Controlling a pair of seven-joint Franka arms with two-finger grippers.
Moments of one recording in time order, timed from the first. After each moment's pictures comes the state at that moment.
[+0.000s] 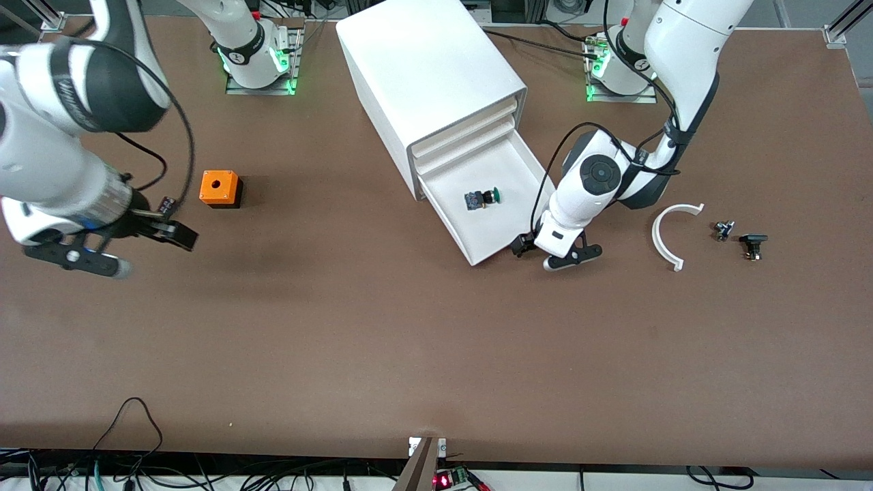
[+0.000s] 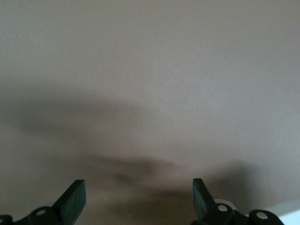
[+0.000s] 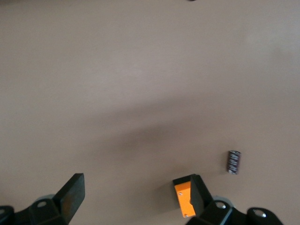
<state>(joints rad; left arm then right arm) -0.17 0.49 -0.30 -2.08 0.07 2.64 -0.82 0.15 0.26 -0.02 -1.48 -0.10 1.73 0.42</state>
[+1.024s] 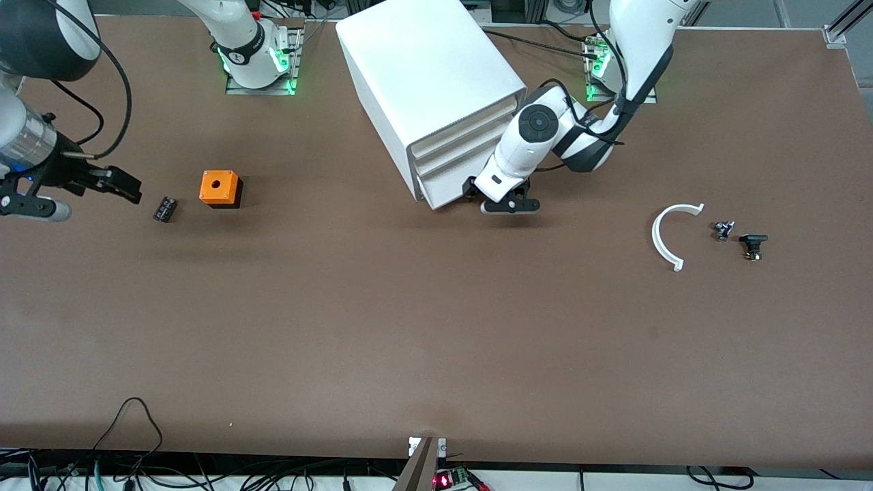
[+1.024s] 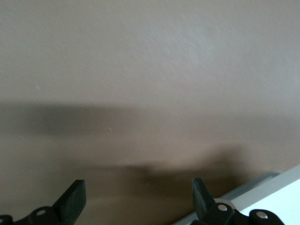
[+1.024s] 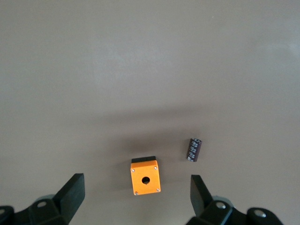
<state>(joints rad) -0.22 0.43 -0.50 -2.19 0.07 2.63 -0.84 0.12 0.01 -0.13 -1.78 -0.08 1.77 0.10</state>
